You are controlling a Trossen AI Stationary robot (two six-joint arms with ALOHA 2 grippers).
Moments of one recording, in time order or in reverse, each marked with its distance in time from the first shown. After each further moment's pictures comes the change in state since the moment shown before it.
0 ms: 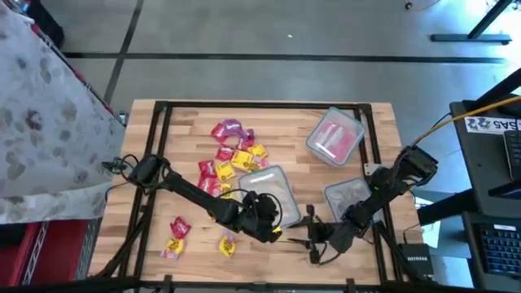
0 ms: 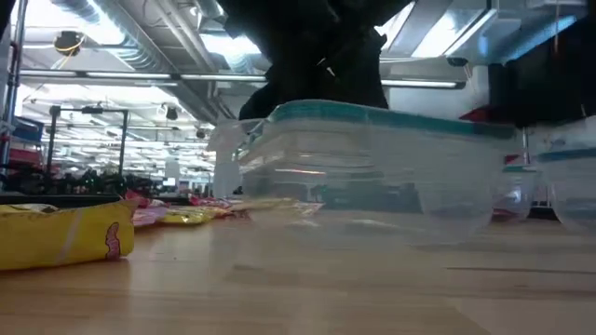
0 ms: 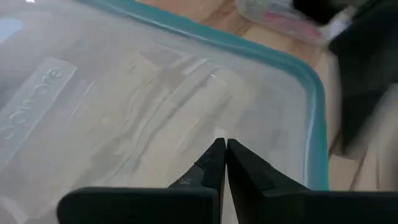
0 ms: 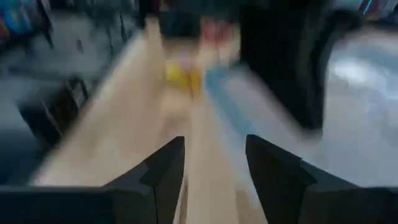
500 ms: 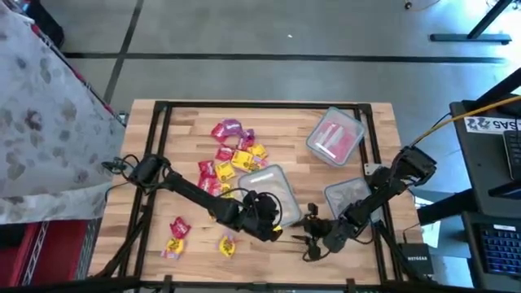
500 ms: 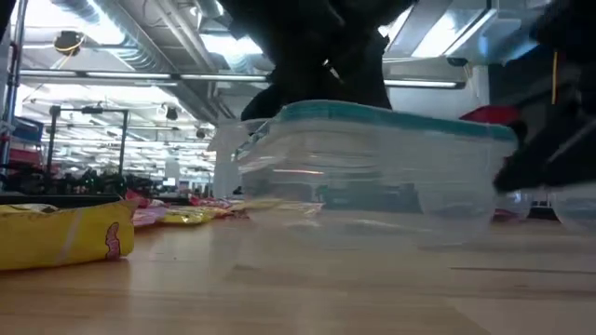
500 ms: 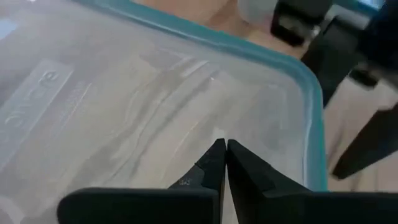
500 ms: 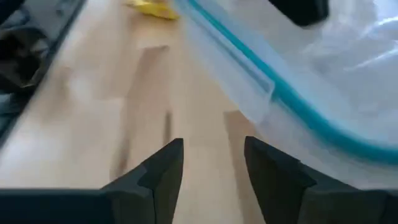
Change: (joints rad) left arm 0.007 0.001 0.000 0.015 -0.007 -0.017; right arm -0.049 0.025 -0.006 -0.264 -0.067 0.398
